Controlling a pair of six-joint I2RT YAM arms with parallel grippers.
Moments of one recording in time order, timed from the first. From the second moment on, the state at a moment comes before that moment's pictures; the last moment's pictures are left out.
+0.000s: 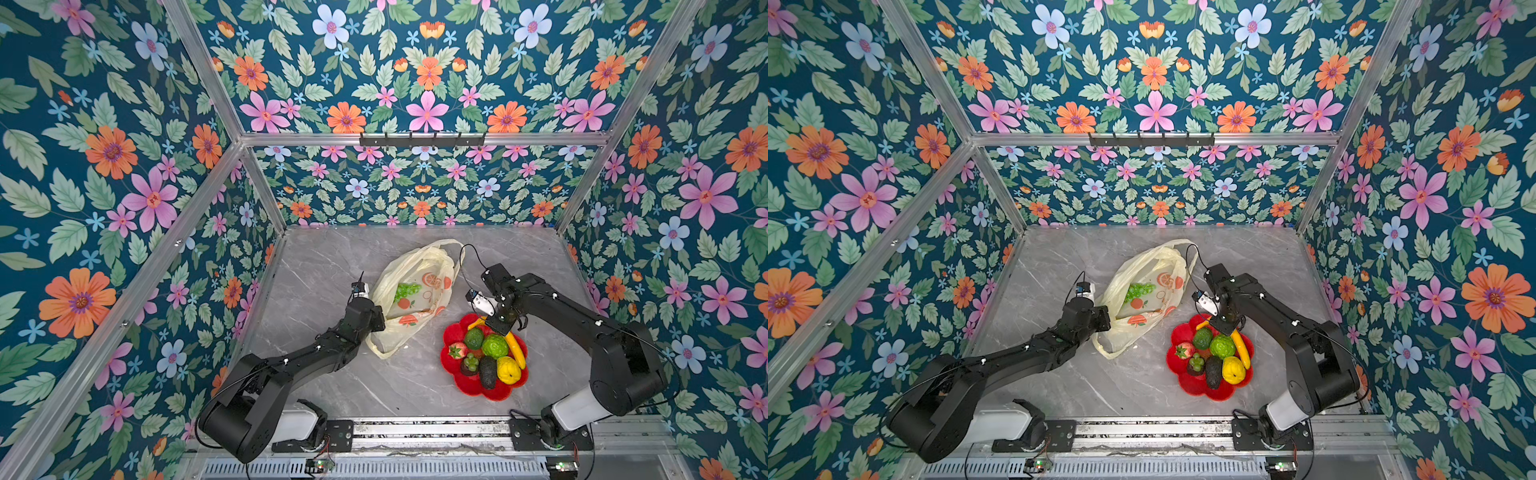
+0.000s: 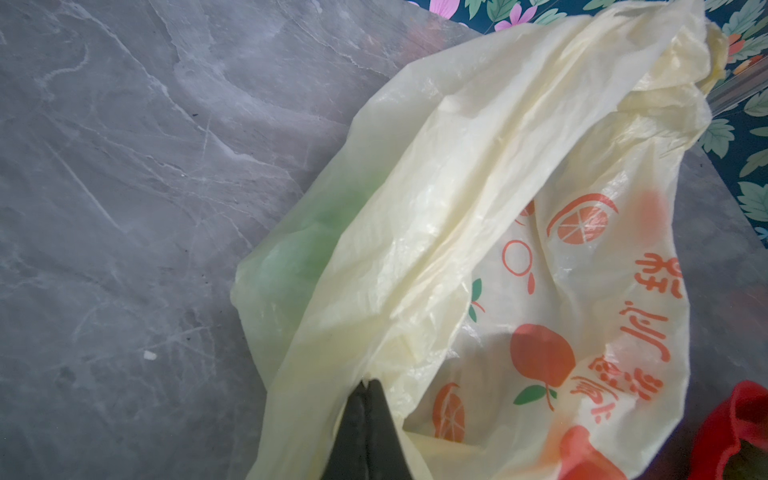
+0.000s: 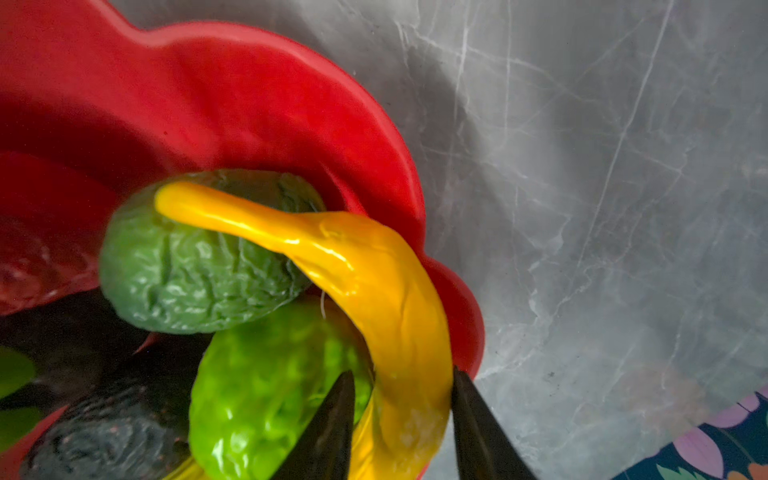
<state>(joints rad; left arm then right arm) -0.56 1.32 0.47 0.25 -0.18 -0.54 0.40 1.54 1.08 -0.97 0.11 -0.49</state>
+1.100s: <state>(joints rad) -0.56 1.17 0.38 0.28 -0.27 -0.55 0.61 1.31 1.06 -0.50 -0.12 -0.26</state>
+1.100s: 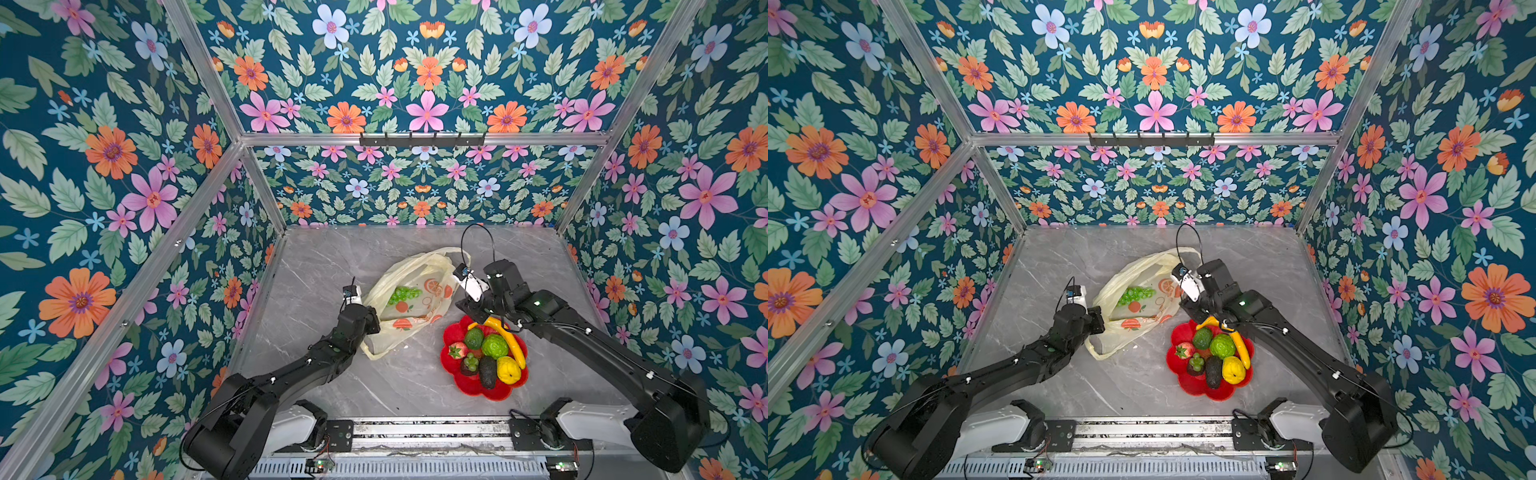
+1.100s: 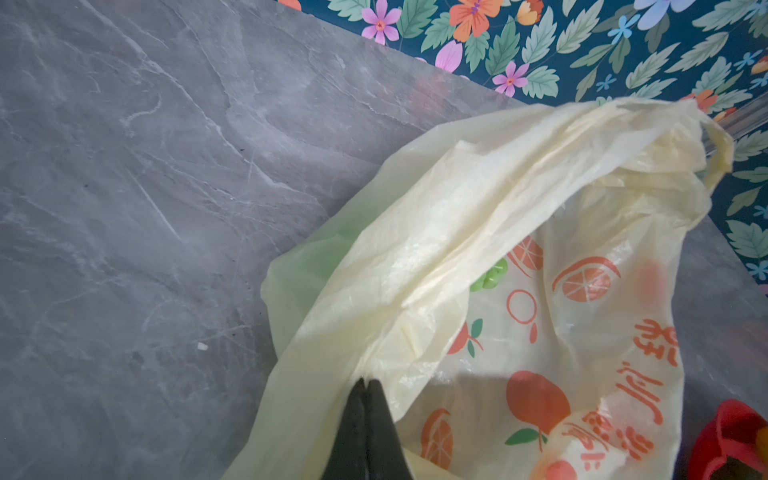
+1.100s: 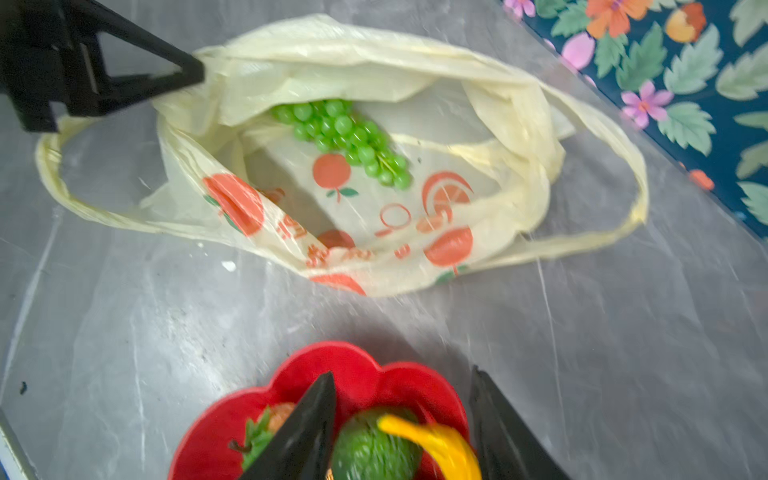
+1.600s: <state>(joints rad) -0.56 1.00 0.33 0.30 -0.38 -0.51 0.79 1.83 1.30 -0.25 -0.22 -0.35</state>
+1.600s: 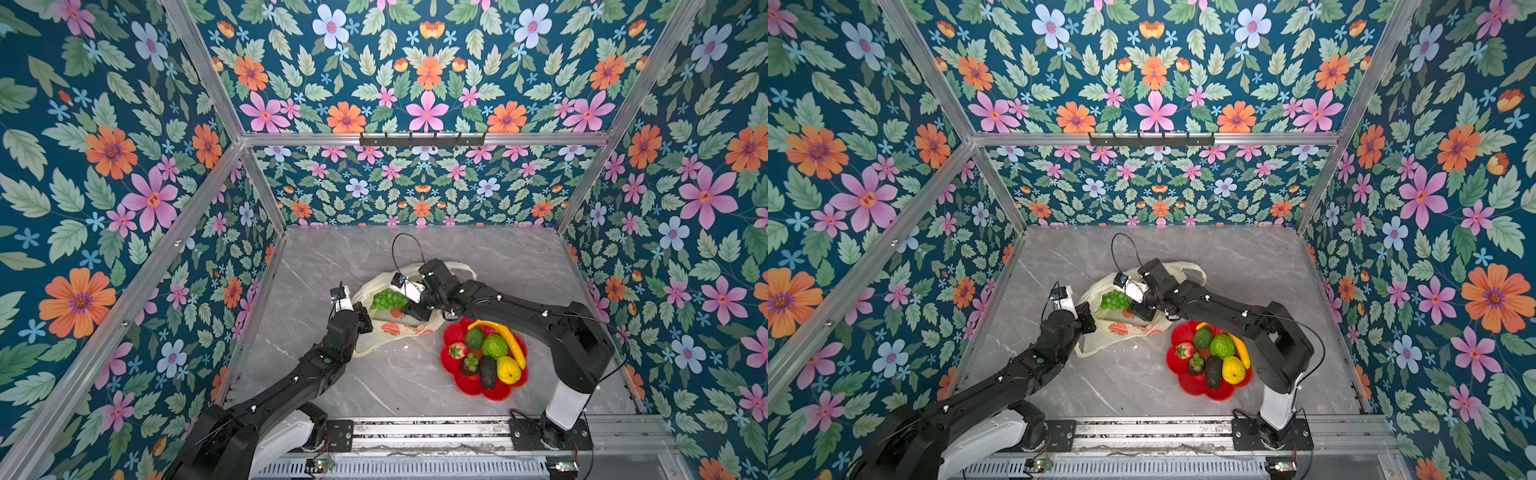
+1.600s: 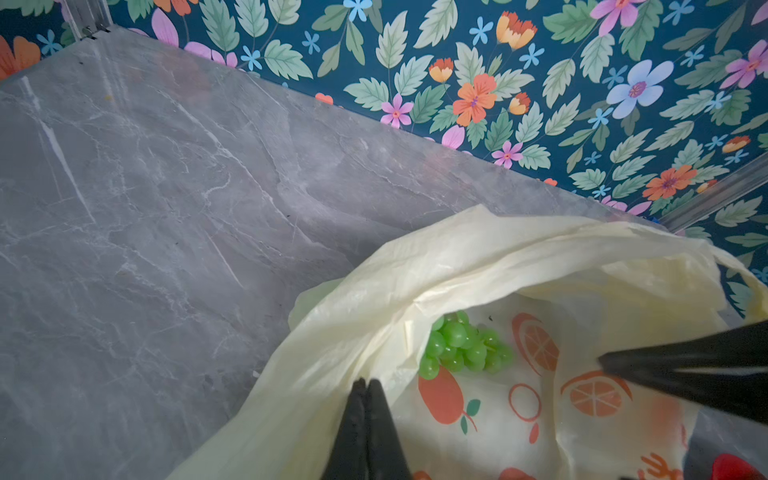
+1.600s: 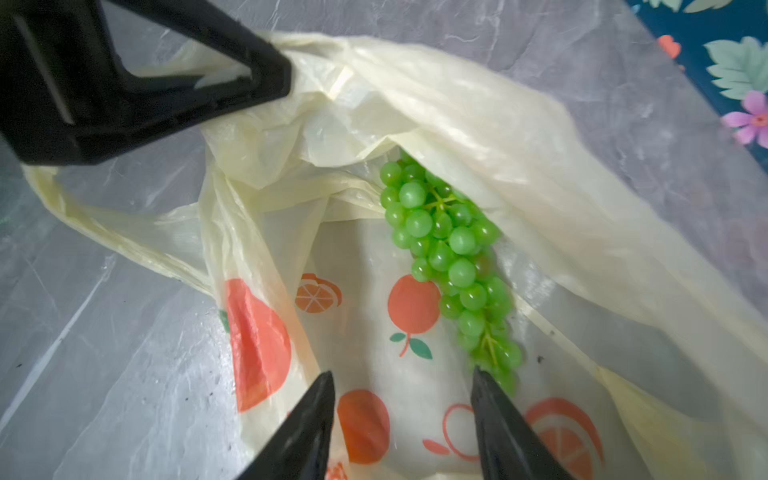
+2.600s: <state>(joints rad) -0.49 1.04 0.32 0.30 -0.40 -0.57 0.80 2.18 1.61 -0.19 -0.21 -0.37</state>
